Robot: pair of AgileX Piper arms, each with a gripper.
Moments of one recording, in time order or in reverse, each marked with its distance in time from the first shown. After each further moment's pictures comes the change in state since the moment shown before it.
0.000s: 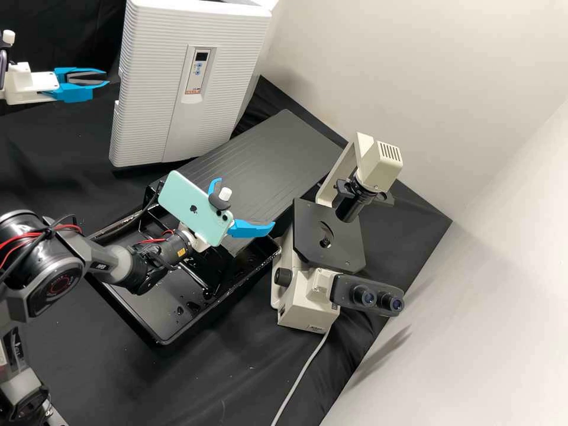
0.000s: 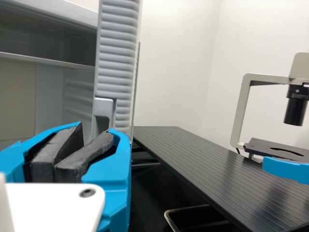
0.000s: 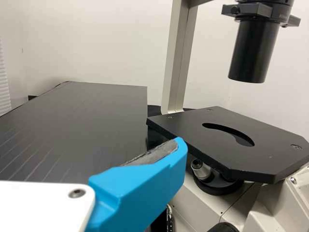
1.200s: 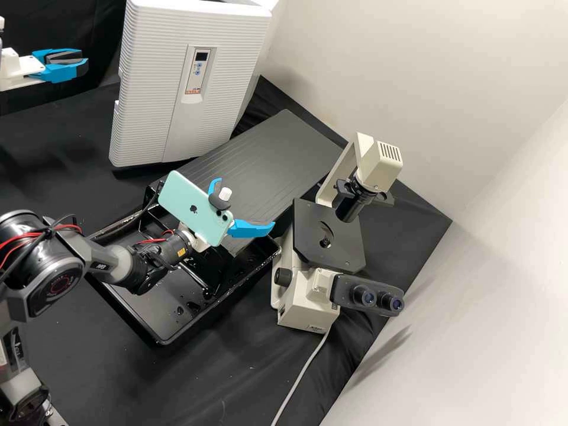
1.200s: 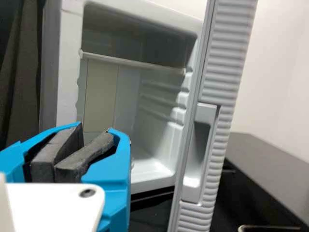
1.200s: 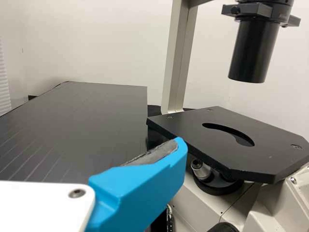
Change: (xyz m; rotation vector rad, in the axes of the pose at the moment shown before) left arm -0.010 0.015 -0.034 0.024 0.271 0.064; right arm 0.000 0.000 0.000 0.000 0.000 0.000
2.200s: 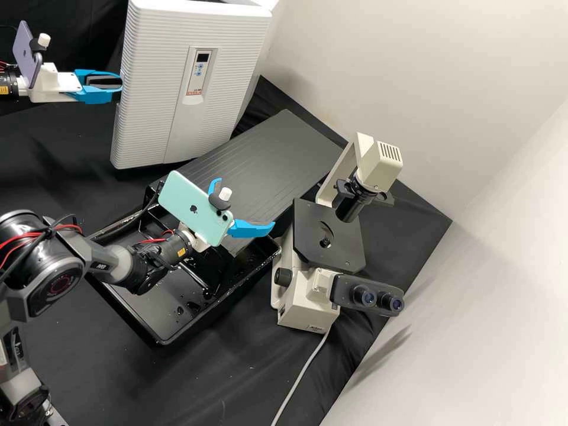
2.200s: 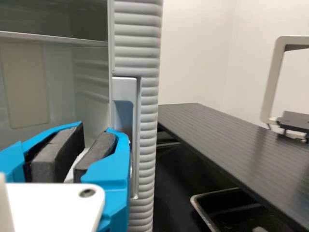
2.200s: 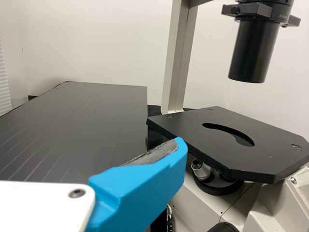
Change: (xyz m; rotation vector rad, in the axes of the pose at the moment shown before) left arm 0.044 -0.017 0.036 0.066 -0.214 -0.153; right arm 0.000 0.000 0.000 0.000 0.000 0.000
